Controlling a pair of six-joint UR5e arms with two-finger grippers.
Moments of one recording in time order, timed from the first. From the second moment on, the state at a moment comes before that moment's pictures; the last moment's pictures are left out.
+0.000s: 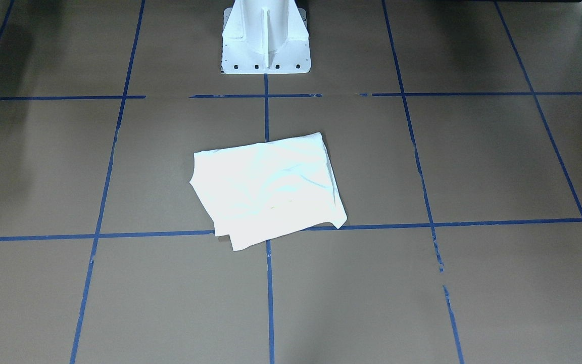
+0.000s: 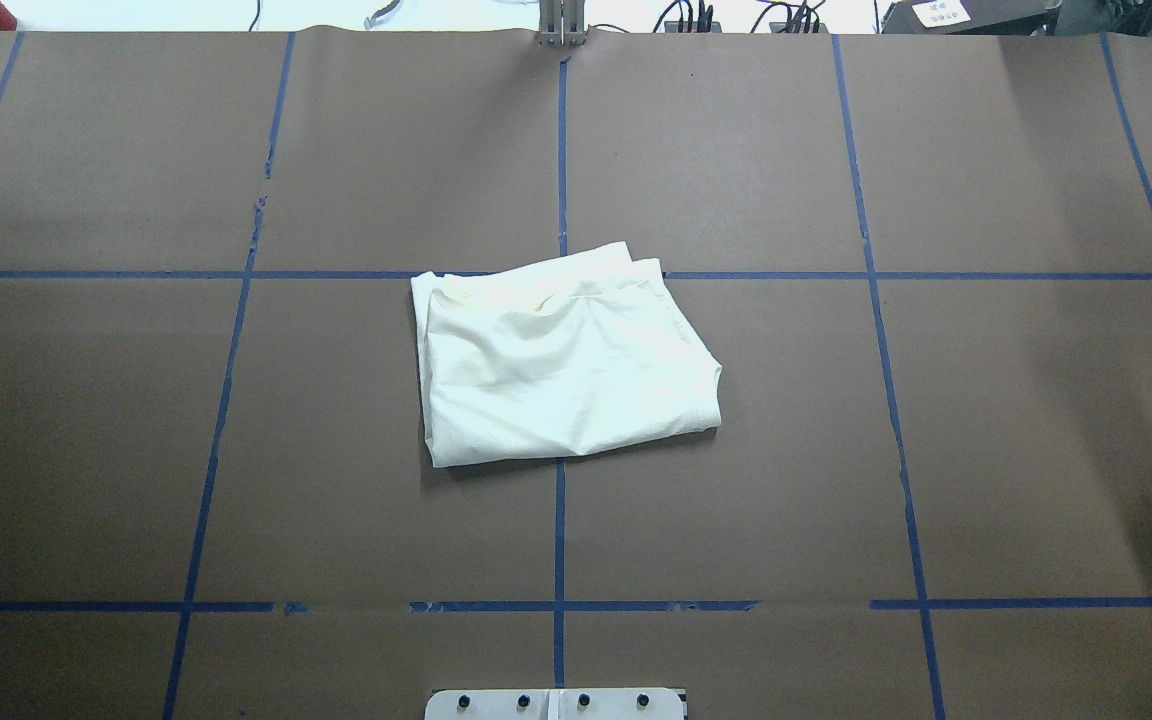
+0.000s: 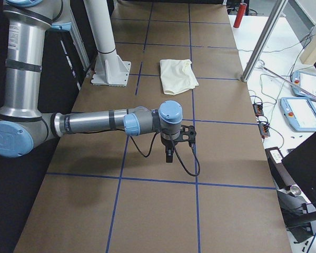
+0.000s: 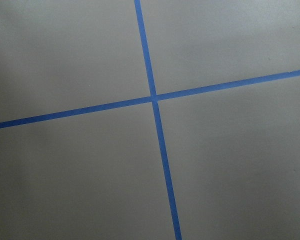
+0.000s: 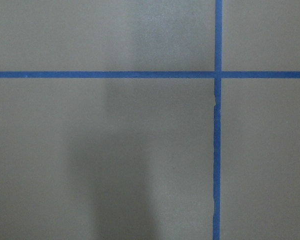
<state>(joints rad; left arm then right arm) -1.59 -1.46 -1.78 -1.61 -2.35 0.09 1.44 -1.73 1.85 -1.49 2.37 0.24</state>
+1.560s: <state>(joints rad) -1.58 -1.49 -1.77 -1.54 -2.35 0.09 1.46 -1.73 1.81 -1.51 2.32 0.02</state>
